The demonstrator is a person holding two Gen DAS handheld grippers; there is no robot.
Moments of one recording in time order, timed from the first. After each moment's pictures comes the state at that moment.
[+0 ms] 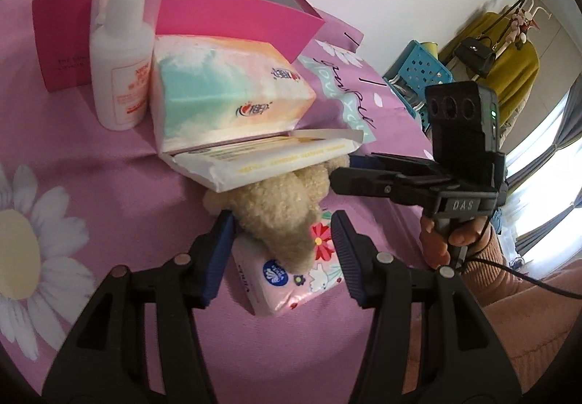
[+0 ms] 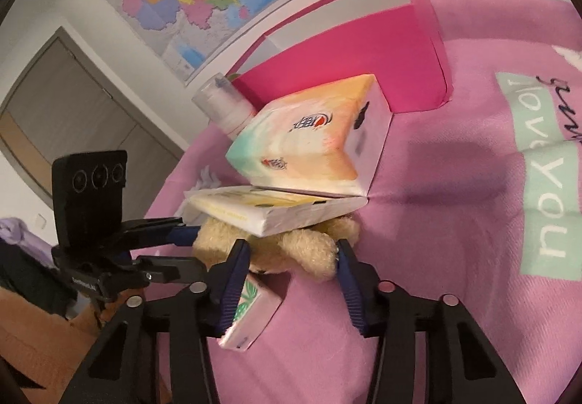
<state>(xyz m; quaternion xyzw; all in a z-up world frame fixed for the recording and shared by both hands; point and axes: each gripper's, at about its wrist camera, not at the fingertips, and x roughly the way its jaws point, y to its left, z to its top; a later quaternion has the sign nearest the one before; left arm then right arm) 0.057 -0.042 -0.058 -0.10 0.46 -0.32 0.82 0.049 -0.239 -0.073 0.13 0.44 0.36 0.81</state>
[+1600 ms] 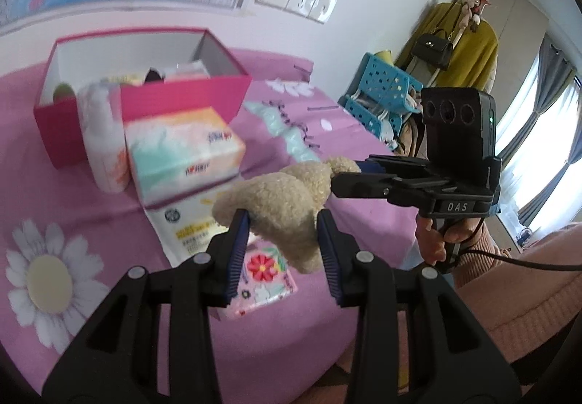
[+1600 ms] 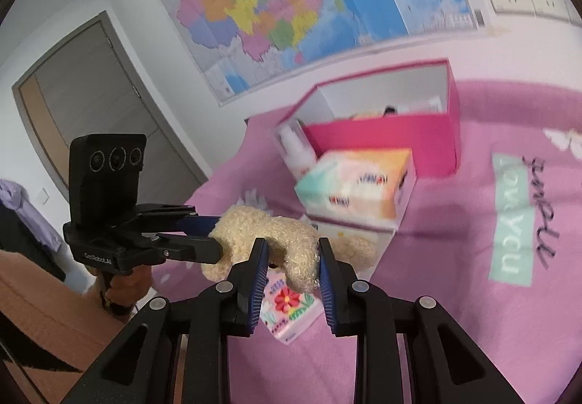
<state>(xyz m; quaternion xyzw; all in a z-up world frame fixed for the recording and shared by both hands) 0.012 -0.045 0.015 -0.05 0.37 -0.36 0.85 -0.010 -0.245 0.001 0.09 0.34 0.38 0.85</state>
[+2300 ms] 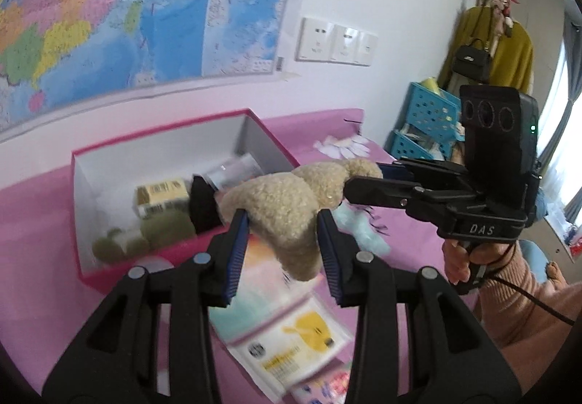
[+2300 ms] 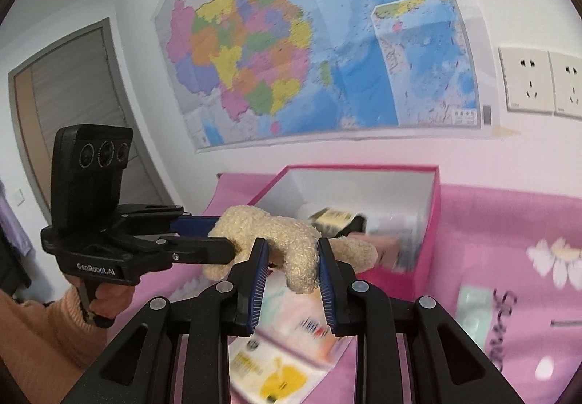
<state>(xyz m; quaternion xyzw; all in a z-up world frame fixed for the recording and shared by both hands) 0.126 -0.064 0.077 0.01 0.33 -0.29 0.90 0.096 -0.241 0.061 0.06 0.26 0.36 0.90</state>
